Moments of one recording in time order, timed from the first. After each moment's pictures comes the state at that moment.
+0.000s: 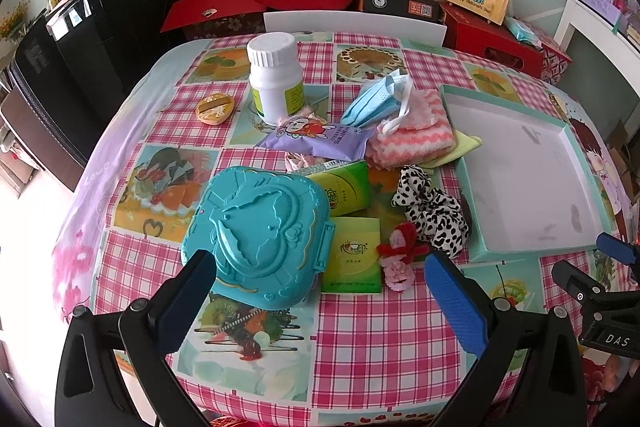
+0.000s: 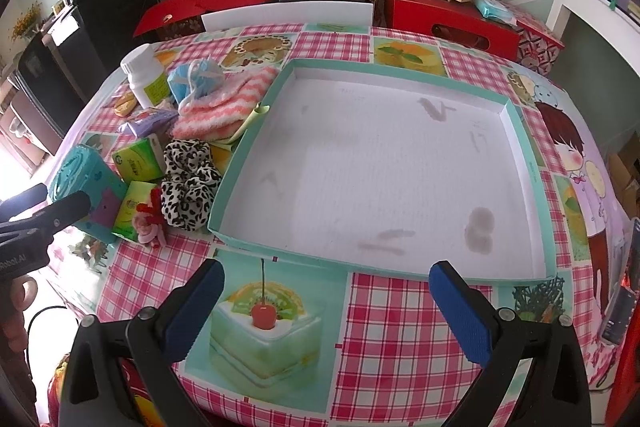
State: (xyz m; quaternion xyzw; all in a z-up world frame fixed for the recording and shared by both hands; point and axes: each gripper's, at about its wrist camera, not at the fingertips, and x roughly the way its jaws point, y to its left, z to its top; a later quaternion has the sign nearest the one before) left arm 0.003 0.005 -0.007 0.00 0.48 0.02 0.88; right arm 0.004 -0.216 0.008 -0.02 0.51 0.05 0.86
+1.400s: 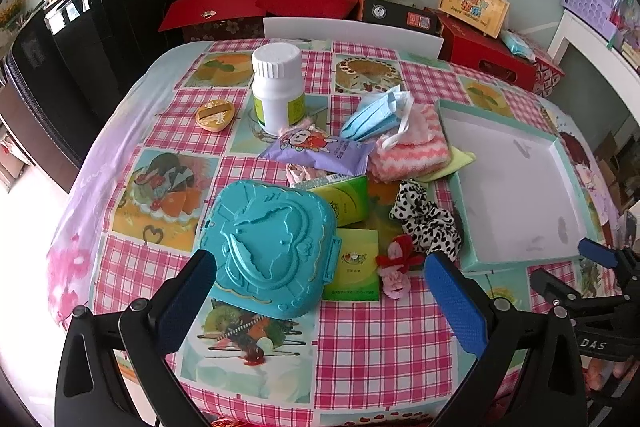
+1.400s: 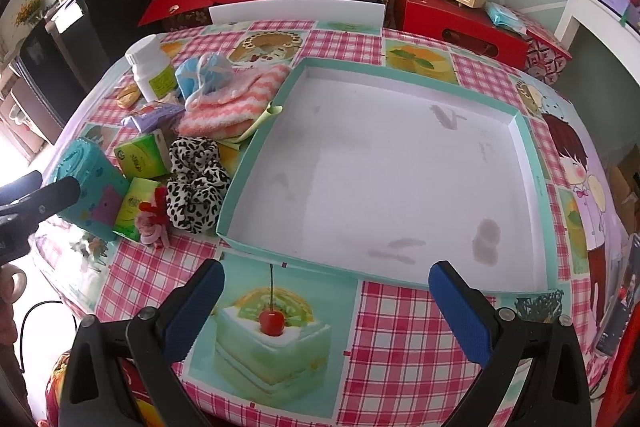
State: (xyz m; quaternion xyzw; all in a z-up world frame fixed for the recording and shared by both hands) left arm 0.006 0.020 0.007 -0.03 0.48 0.00 0.88; right arm 0.012 -0.204 0.009 -0.04 0.52 0.05 0.85
